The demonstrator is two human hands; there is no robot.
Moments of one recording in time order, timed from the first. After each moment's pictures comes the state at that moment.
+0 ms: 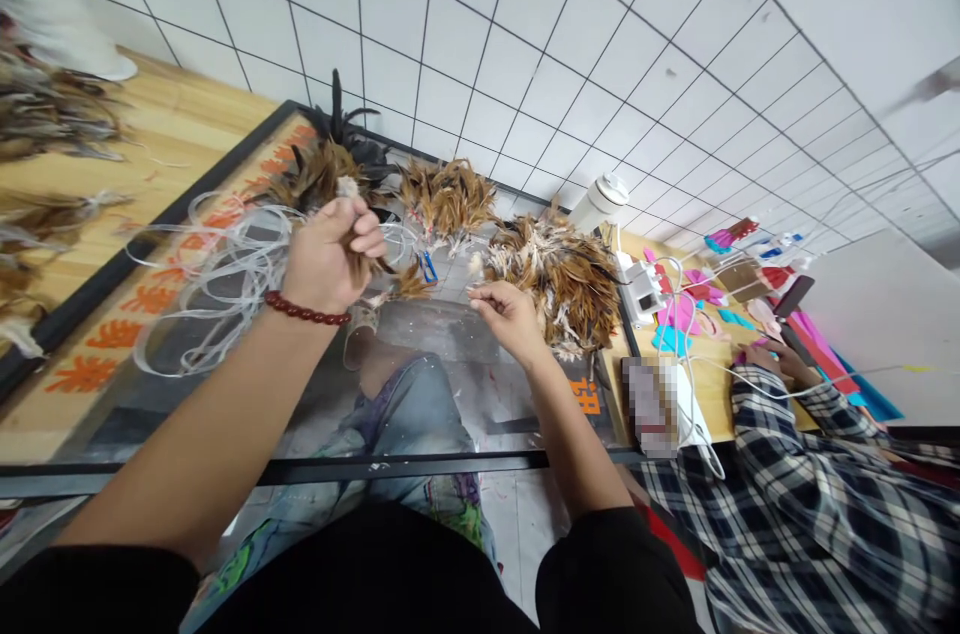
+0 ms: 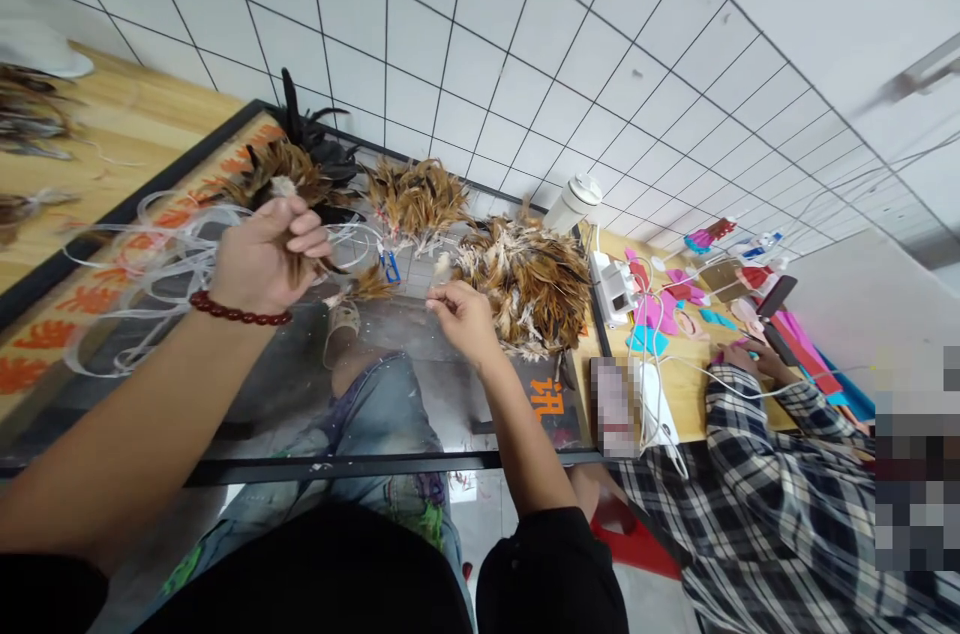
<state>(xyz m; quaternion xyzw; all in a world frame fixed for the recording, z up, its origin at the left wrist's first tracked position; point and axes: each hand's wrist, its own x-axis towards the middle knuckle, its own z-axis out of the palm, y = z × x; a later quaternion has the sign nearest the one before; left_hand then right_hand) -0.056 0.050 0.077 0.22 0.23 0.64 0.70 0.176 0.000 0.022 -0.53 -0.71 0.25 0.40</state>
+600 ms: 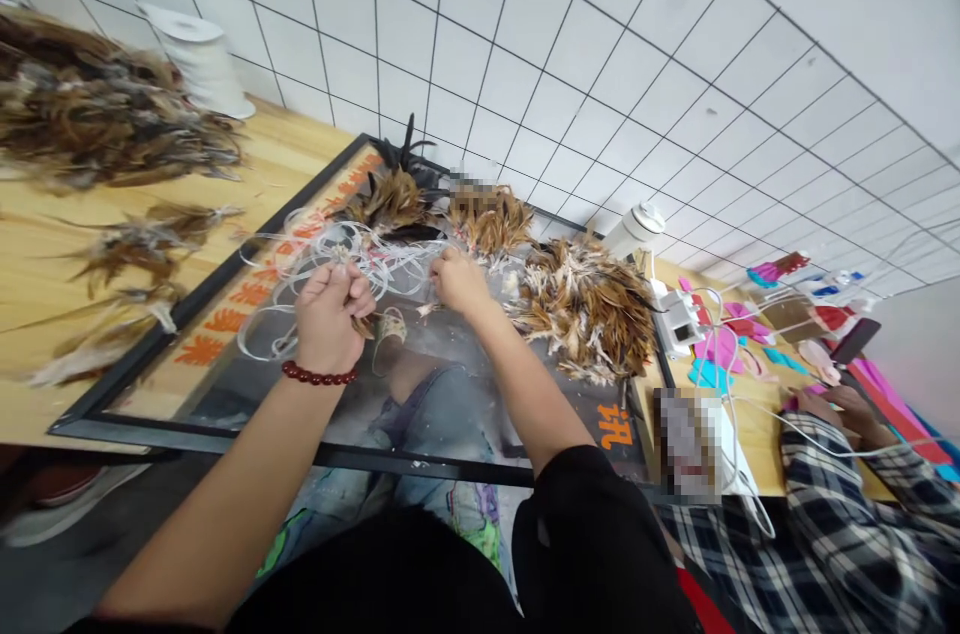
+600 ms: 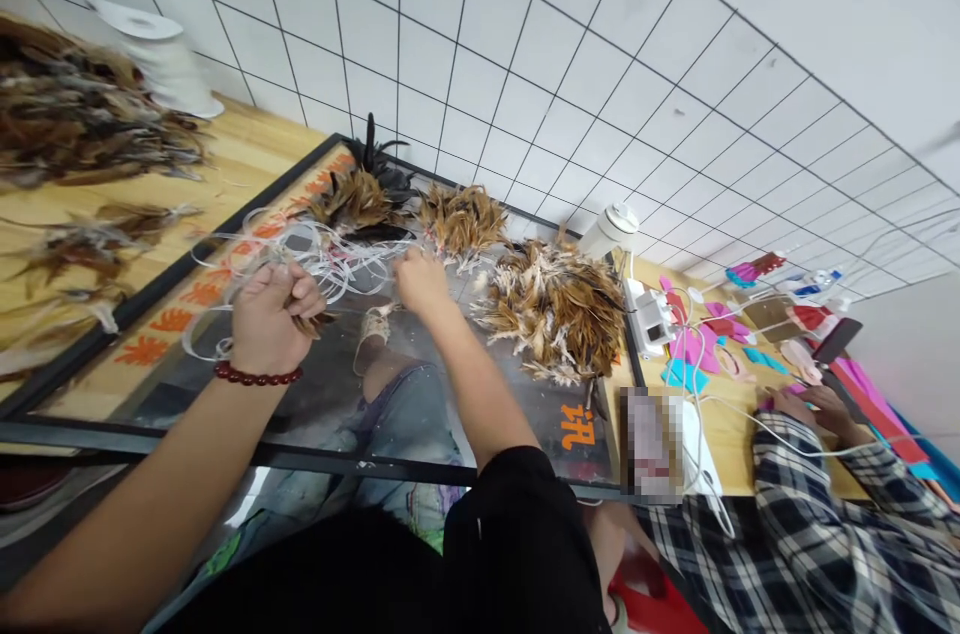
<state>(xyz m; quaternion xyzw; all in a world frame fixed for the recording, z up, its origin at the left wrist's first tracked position) -0.101 0.001 0.033 0.22 0.33 0.73 0.56 0.057 0.086 0.025 -0.51 -0.86 0.01 0.07</state>
